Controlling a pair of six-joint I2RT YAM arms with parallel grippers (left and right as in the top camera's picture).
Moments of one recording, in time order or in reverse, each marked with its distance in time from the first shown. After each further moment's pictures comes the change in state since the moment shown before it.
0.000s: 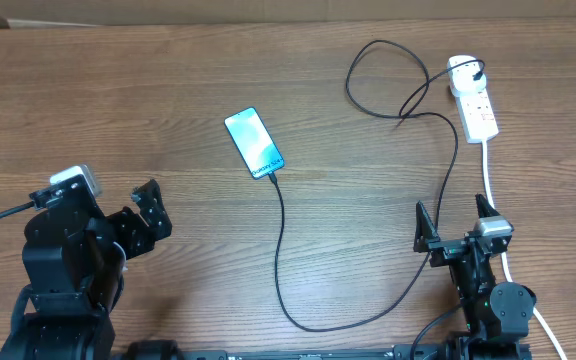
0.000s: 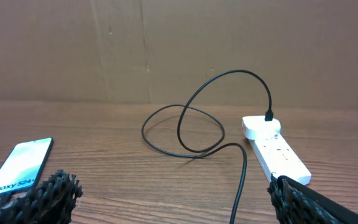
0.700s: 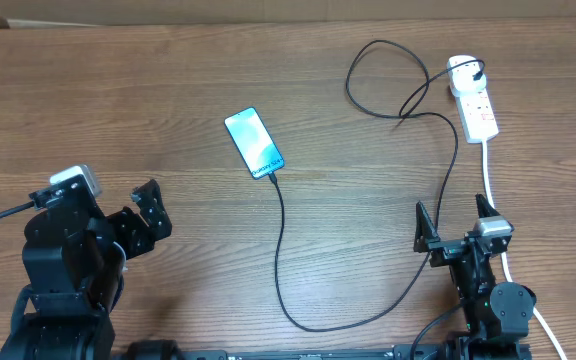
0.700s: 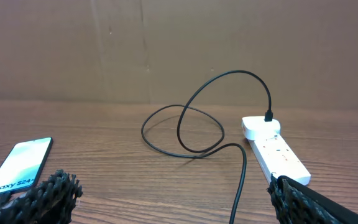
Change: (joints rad) left arm 0.000 0.000 0.000 0.000 0.000 0.000; right arm 0.000 0.000 0.000 0.001 0.000 -0.003
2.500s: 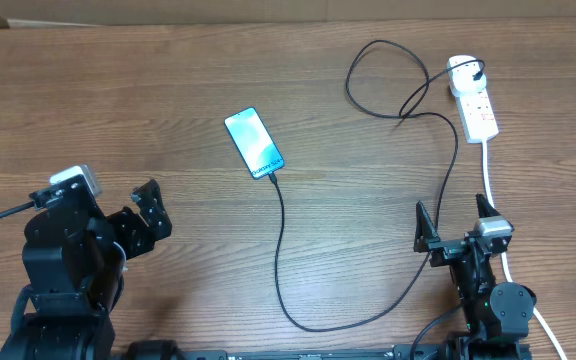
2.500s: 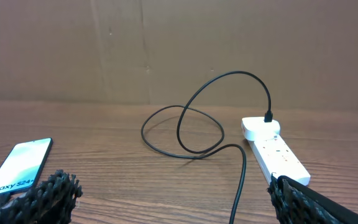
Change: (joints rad) left arm 0.000 0.000 0.000 0.000 0.000 0.000; right arm 0.000 0.000 0.000 0.002 0.001 0.000
